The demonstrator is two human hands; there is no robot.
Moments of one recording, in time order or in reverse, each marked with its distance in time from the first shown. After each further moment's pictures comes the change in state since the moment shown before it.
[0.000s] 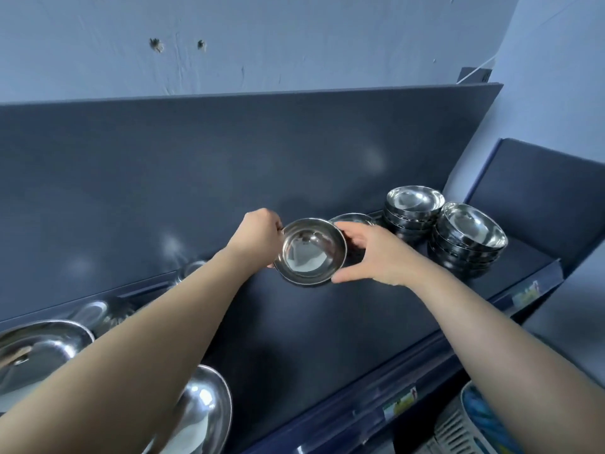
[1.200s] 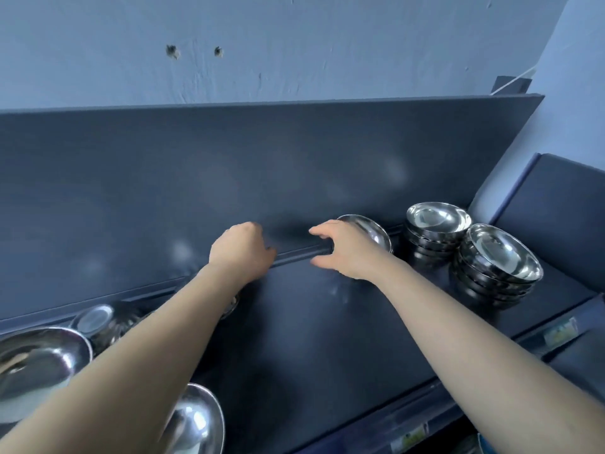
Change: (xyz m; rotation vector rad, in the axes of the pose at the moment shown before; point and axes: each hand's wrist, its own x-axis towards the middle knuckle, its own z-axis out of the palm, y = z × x) left_hand 0.004 -0.024 -0.011 0.285 0.094 -0.196; right_hand 0.076 -0.020 0.021 -0.342 -0.004 0.032
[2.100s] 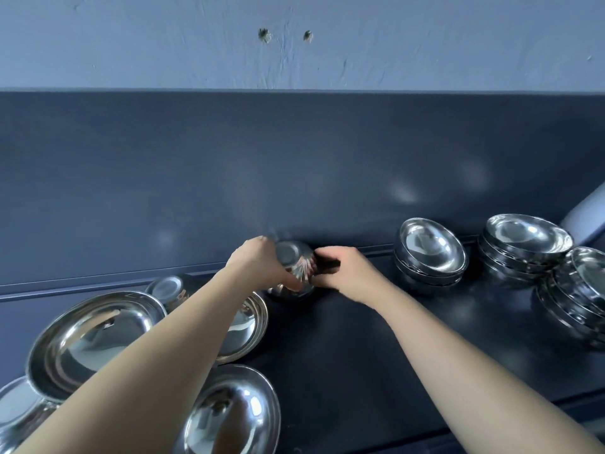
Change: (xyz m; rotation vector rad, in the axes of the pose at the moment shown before) left_hand -0.023 -0.063 -0.011 -0.128 -0.232 -0.236; right_hand 0.028 -0.041 0.085 0.529 -0.139 -0.084
